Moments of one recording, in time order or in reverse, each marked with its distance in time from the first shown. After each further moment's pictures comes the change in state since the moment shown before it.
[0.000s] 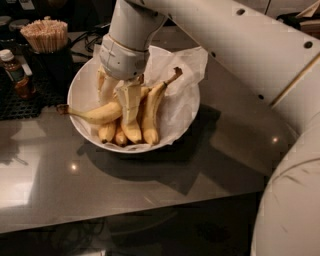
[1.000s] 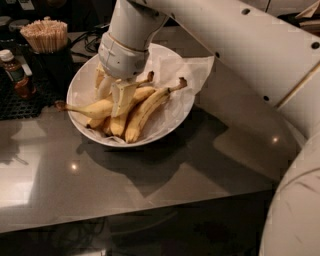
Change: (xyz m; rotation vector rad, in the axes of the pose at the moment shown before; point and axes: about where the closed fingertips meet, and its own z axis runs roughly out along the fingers) arm -0.006 -0.003 -0.005 0.041 -0.007 -0.036
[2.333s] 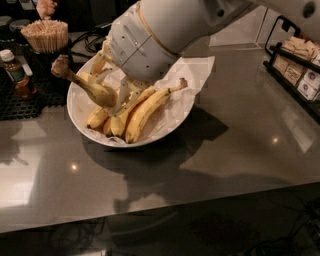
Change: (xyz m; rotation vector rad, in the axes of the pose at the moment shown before) arm -0.091 0.041 -0.085 0.405 0.018 -0.316
